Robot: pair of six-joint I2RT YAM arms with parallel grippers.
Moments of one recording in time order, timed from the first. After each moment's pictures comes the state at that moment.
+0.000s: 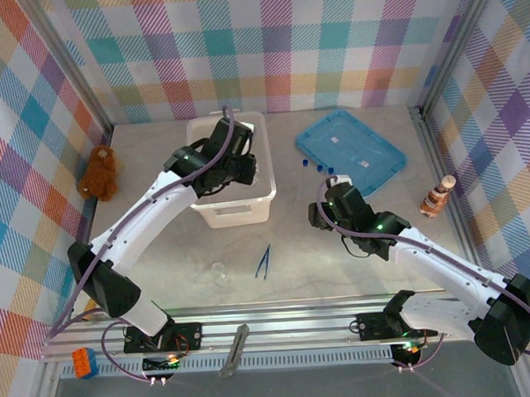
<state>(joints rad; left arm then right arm) -0.67 1.59 1.67 -0.92 -0.23 -0.26 0.73 1.06 0.81 -0.50 0.25 0.55</state>
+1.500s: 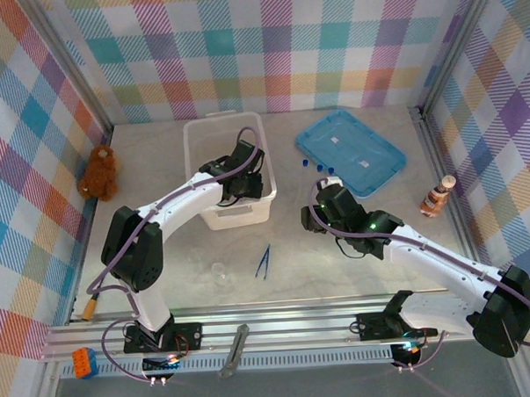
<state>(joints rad) -0.61 1.79 1.41 -0.60 -0.17 -0.34 0.79 1.11 0.84 -0.51 0.25 0.56</state>
